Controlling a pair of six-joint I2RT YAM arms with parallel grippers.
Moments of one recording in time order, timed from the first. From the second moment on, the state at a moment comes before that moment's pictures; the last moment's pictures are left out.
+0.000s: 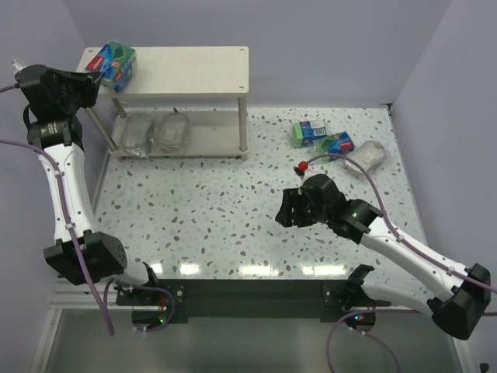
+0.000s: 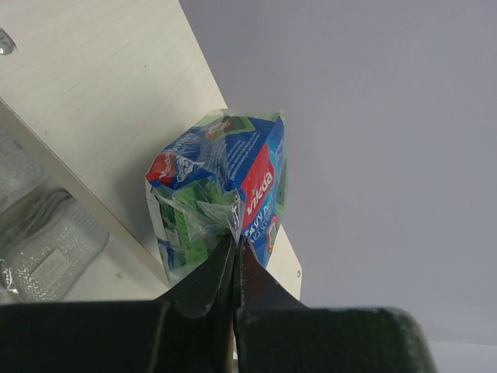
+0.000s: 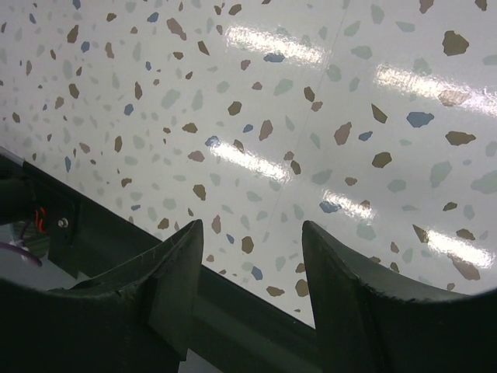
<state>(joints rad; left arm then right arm) 0.36 1.44 1.71 -0.42 0.23 -1.15 0.77 1.00 0.84 -0.60 0.01 0.61</state>
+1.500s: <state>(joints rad) 0.42 1.36 1.51 -0.17 0.24 -1.37 0.77 0.96 0.87 -0.64 0.04 0.60</state>
